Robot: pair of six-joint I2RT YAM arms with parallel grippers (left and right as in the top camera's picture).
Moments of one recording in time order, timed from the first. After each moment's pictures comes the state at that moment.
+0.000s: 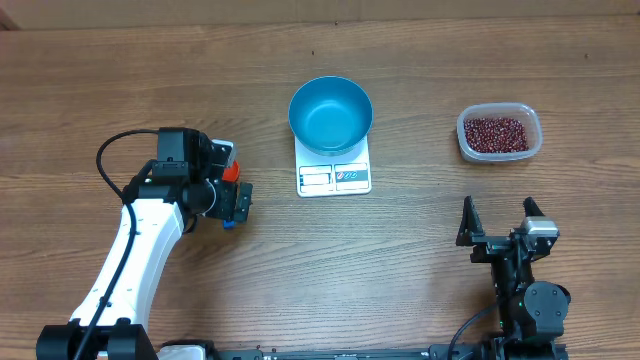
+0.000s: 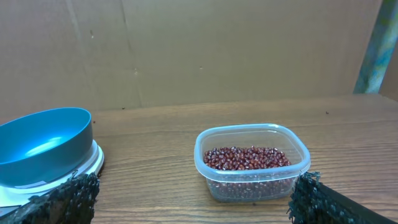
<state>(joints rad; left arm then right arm) -0.02 1.43 0.92 -0.71 0.14 0.15 -0.01 0.01 0.02 -0.03 -0.01 0.07</state>
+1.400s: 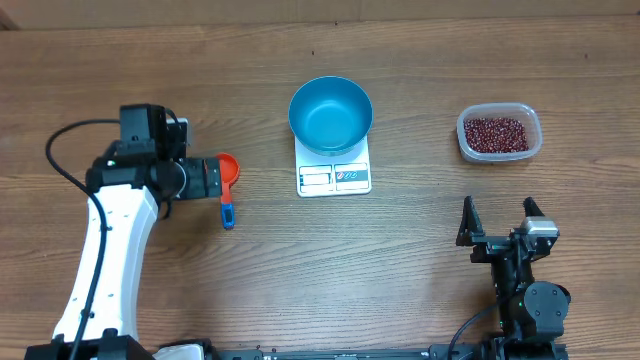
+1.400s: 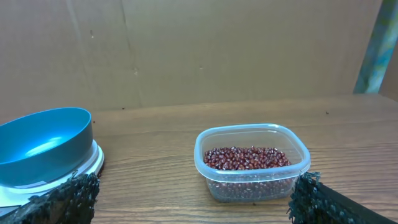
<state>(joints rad) 0.08 1.43 1.14 -0.90 0.03 -0.02 -0.01 0.01 0.02 -0.03 -0.01 0.07</state>
